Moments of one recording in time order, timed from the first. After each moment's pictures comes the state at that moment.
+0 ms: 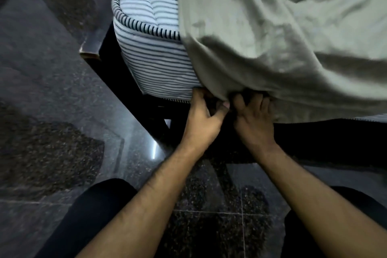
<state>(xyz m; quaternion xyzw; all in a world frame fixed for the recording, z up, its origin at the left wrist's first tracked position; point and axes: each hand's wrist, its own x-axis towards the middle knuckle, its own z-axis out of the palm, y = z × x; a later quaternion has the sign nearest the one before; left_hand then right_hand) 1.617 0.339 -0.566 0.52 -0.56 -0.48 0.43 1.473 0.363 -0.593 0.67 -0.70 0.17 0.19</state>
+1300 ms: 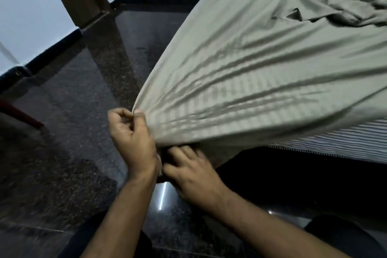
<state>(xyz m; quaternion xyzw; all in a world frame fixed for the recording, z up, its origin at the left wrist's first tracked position) 1.772 0.351 -0.459 0.54 -0.37 -0.19 0.73 1.646 0.404 -0.511 0.89 -0.40 0.21 -0.01</state>
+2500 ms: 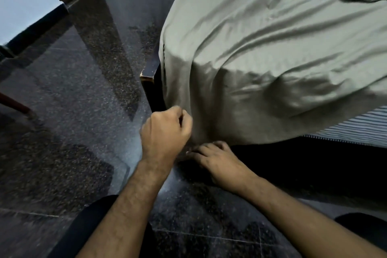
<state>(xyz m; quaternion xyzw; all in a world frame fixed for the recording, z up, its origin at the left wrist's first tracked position) 1.748 0.354 -0.488 0.66 -0.69 -0.05 0.29 1.577 0.390 -0.574 0.90 -0.44 0.03 -0.05</state>
